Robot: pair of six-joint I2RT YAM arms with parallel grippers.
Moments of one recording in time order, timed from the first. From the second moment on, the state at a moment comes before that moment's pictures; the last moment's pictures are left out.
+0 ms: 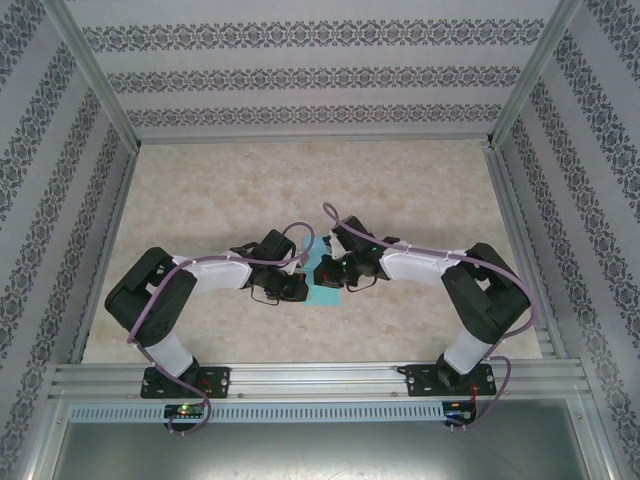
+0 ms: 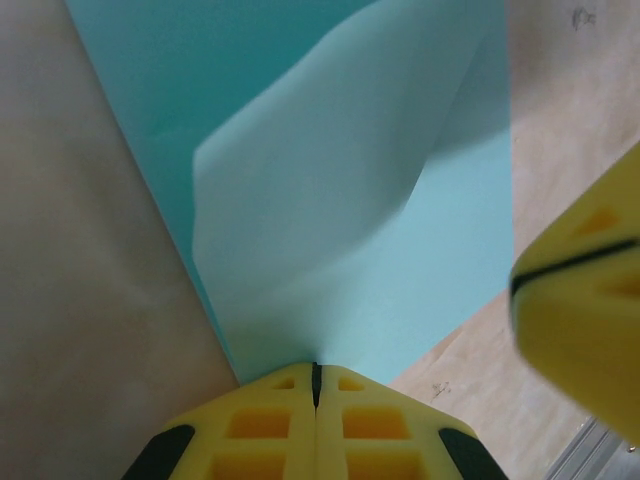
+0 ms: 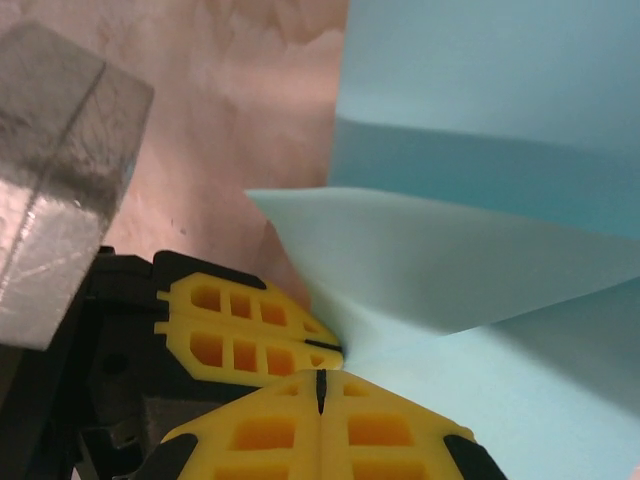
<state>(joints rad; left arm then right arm) -0.62 1.67 0.78 -0.27 0.48 -0.50 0.69 1.68 0.88 -0.22 -0.52 0.76</state>
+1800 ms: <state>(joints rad) -0.62 1.68 0.77 -0.23 0.48 -0.50 0.51 1.83 1.03 -0.48 -0.47 0.50</state>
